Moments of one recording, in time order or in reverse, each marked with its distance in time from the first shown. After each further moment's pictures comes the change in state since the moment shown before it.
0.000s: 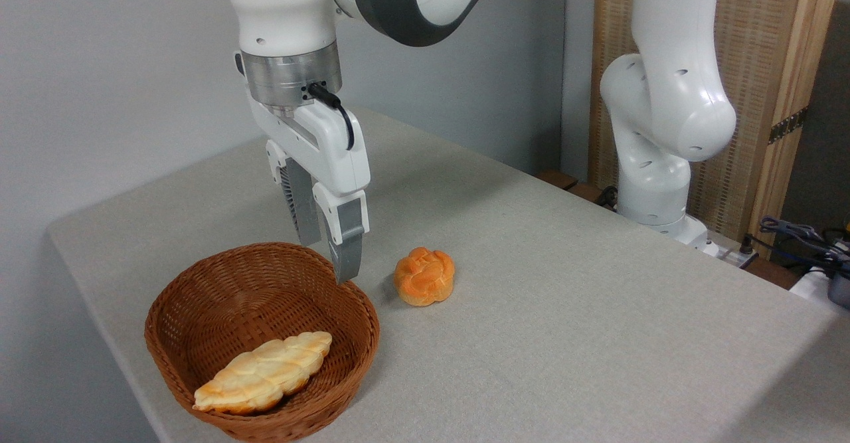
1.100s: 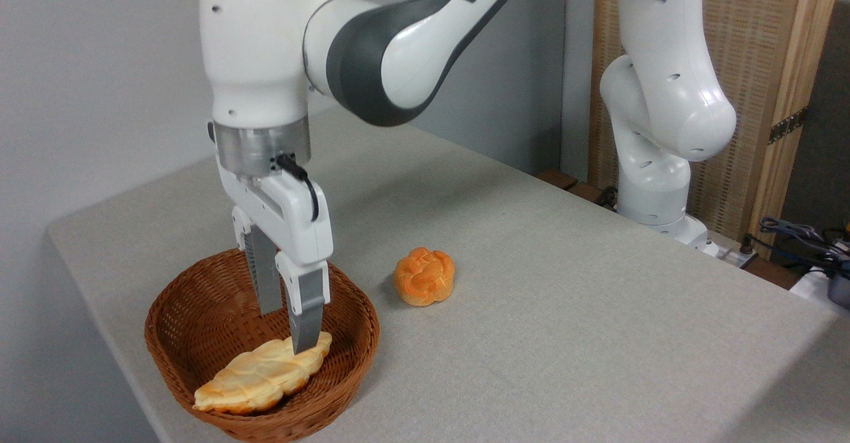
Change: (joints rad) arm 0.005 0.157 0.007 -0.001 0.000 0.253 -0.015
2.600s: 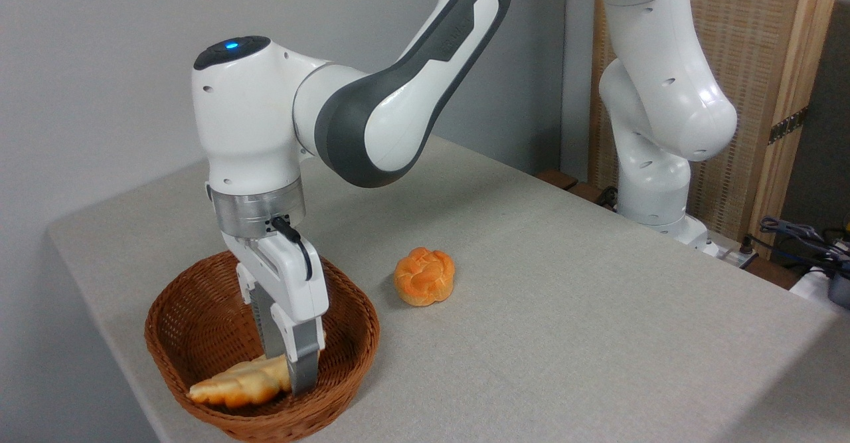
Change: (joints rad) arm 0.016 0.110 -0.011 0.003 0.000 0.077 0.000
